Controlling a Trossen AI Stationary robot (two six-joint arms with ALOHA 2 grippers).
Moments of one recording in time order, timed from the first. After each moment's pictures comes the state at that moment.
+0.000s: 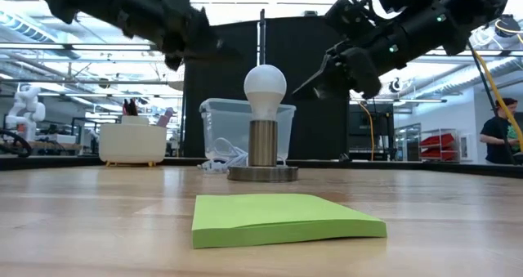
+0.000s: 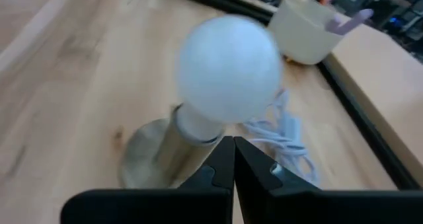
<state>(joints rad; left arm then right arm) -0.27 1.43 0.62 0.50 -0.53 -0.18 0.15 1.55 0.57 0.48 0.42 -0.20</state>
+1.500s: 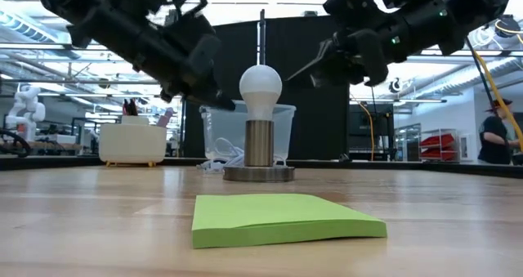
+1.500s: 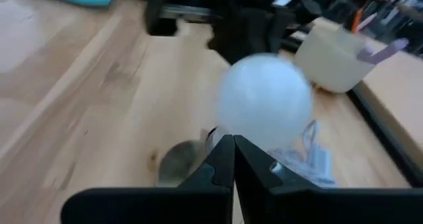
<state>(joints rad) -0.15 1.53 0.62 0.36 -0.56 -0.34 0.16 1.55 0.57 0.54 0.29 -0.23</state>
